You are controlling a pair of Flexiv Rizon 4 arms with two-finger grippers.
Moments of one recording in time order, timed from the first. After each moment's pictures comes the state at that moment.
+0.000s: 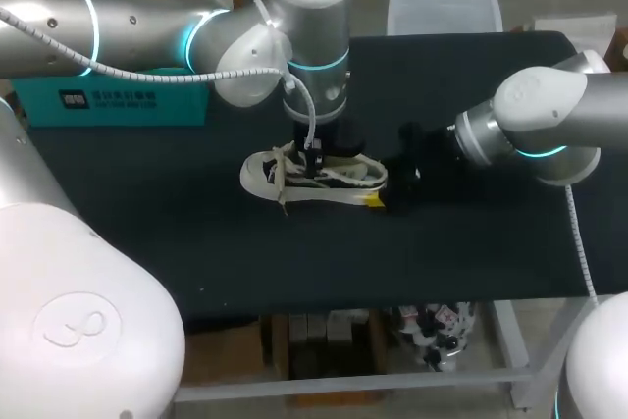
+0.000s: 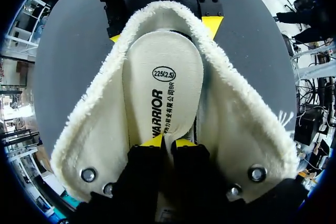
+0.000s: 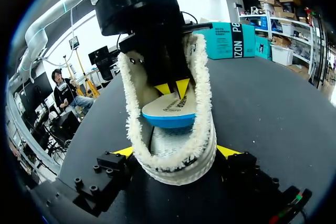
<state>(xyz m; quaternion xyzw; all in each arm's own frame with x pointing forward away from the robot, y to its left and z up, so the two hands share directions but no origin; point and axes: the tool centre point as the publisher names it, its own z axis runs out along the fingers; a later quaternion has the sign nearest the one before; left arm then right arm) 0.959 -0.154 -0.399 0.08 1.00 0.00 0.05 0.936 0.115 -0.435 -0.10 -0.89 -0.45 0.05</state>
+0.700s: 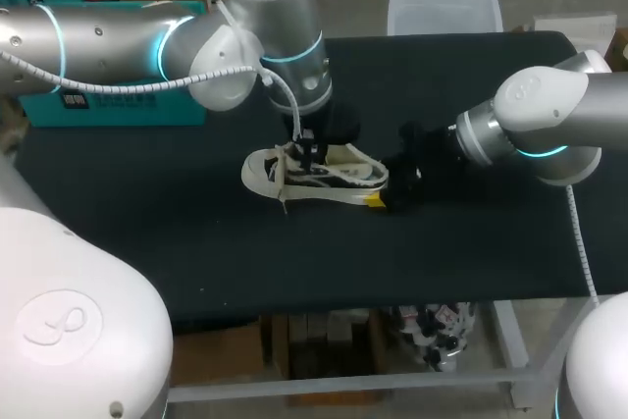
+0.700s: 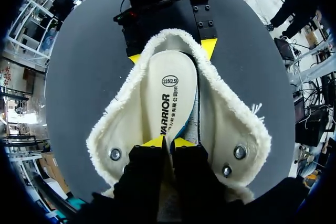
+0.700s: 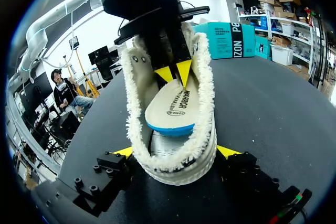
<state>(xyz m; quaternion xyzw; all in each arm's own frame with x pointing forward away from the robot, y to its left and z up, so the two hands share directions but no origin) 0.966 -0.165 -0.374 0.09 0.99 -0.07 0.08 0.936 0.114 -0.435 -0.10 -0.89 -0.45 0.05</state>
